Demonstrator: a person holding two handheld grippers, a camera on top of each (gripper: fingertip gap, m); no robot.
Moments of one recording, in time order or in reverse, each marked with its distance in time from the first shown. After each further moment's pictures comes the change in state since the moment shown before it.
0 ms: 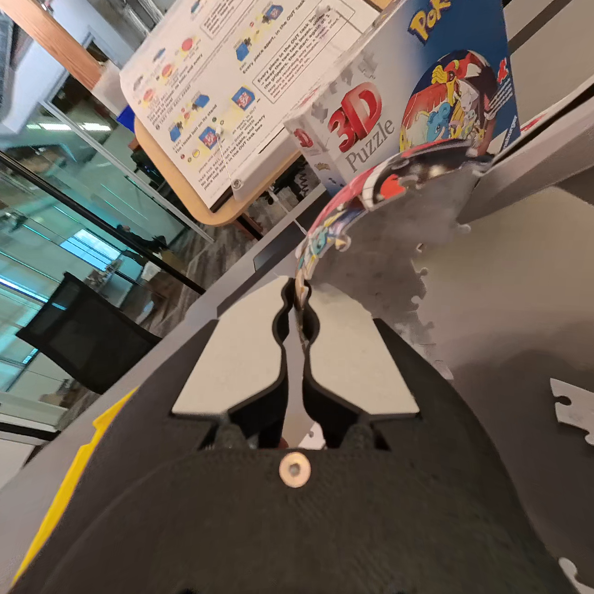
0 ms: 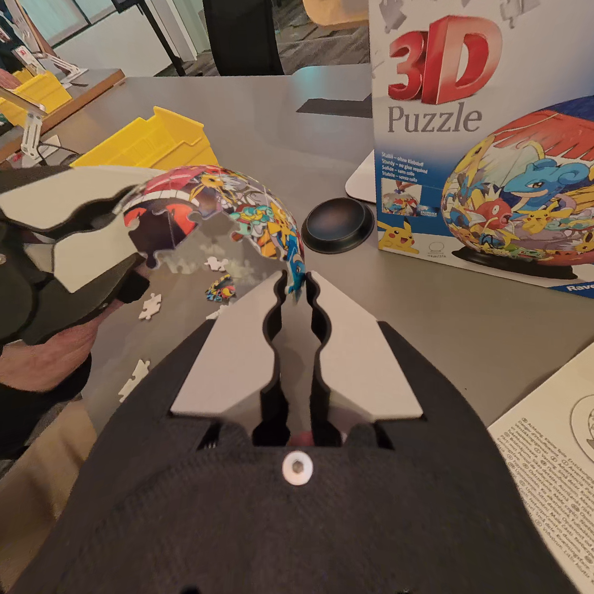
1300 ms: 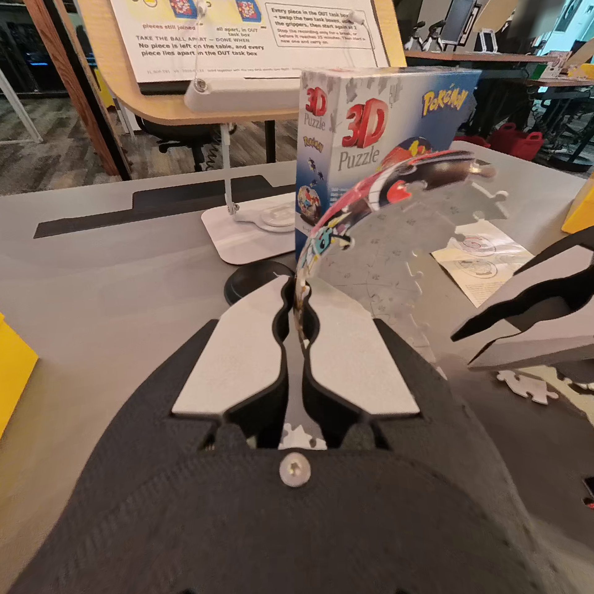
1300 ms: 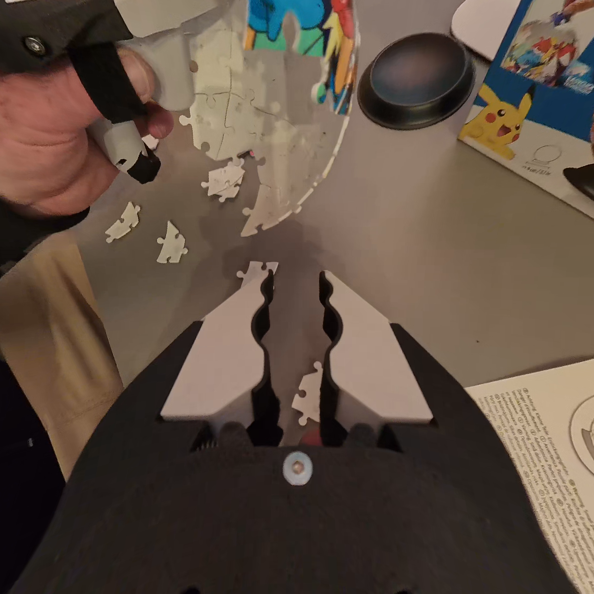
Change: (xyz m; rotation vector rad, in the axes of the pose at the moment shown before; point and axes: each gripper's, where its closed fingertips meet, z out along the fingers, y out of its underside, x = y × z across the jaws) left arm 0.021 0.028 0.011 0.026 0.270 -0.662; right arm 0.001 0.082 -0.014 -0.416 -0.201 -0.216
